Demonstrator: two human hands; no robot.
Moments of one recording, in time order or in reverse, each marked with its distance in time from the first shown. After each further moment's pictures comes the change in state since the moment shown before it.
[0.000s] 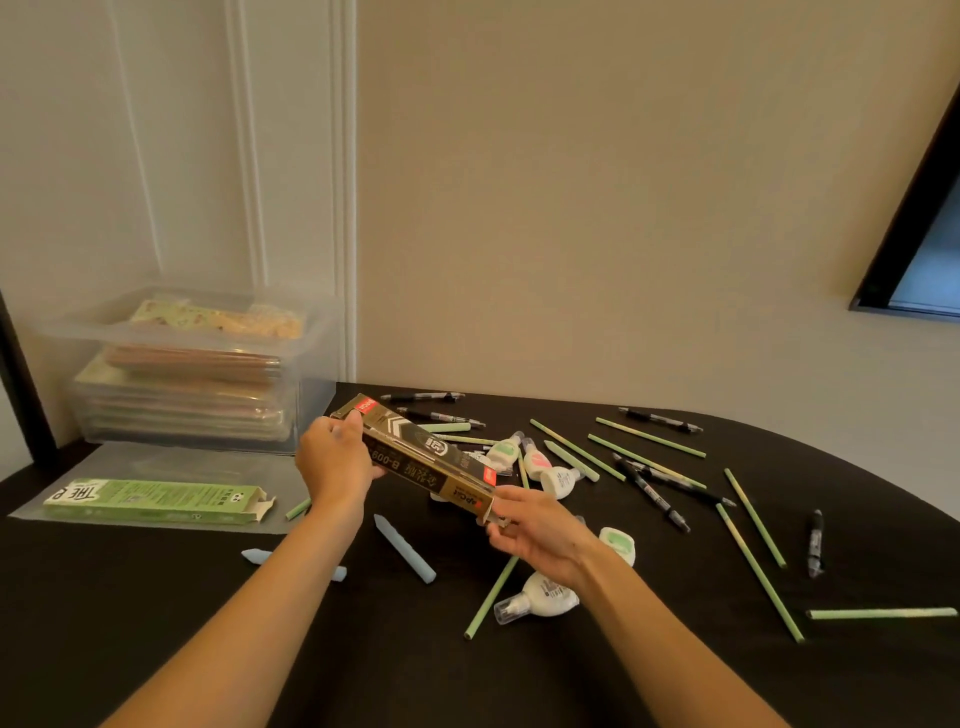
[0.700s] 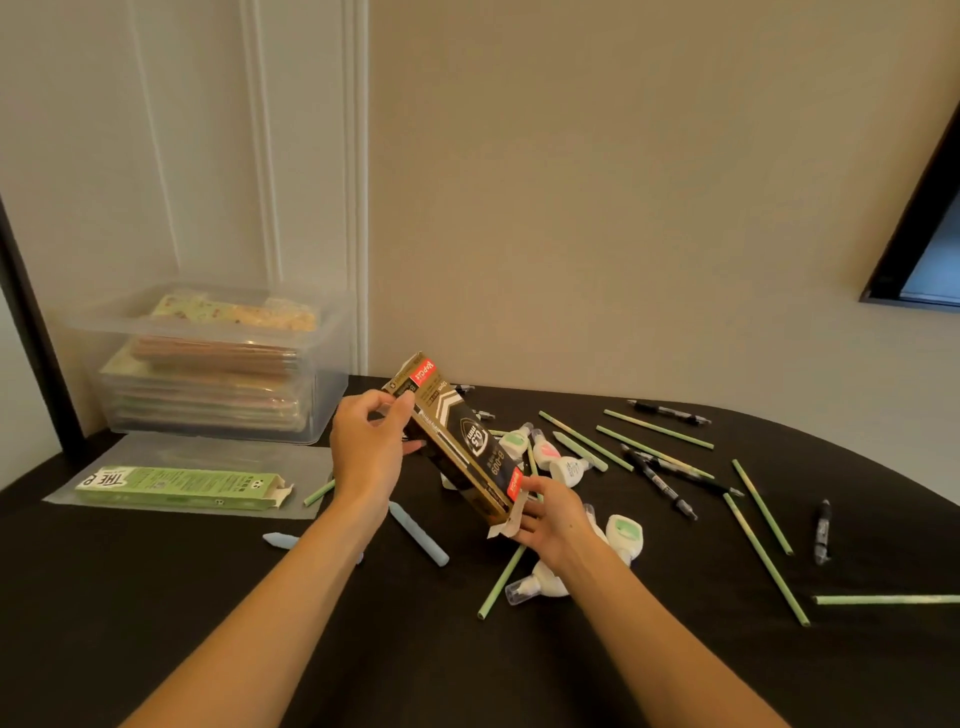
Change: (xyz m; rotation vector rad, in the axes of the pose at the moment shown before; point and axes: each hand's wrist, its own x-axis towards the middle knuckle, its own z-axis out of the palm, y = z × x) left_hand -0.030 0.014 -0.010 -0.017 -0.180 0.267; right_hand 0.006 0.007 0.012 0.226 0.384 -0.022
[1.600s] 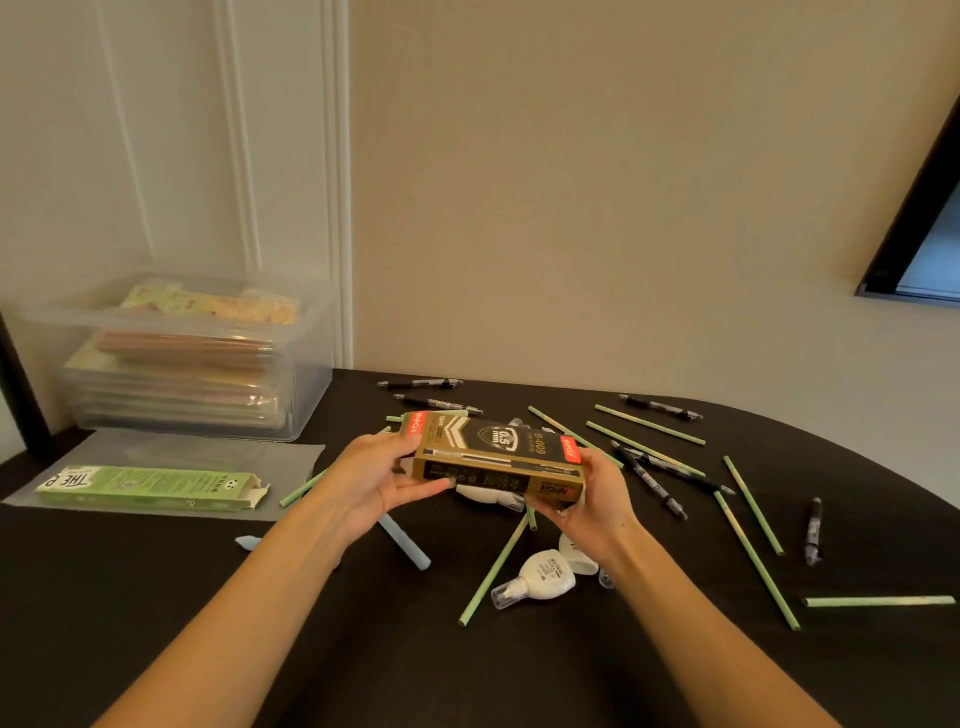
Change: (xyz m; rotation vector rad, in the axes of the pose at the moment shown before) left_hand -0.001 -0.005 0.003 -0.381 -0.431 -0.693; right_hand 0.001 -0.031 -0.042 0.188 -0.160 -0.117
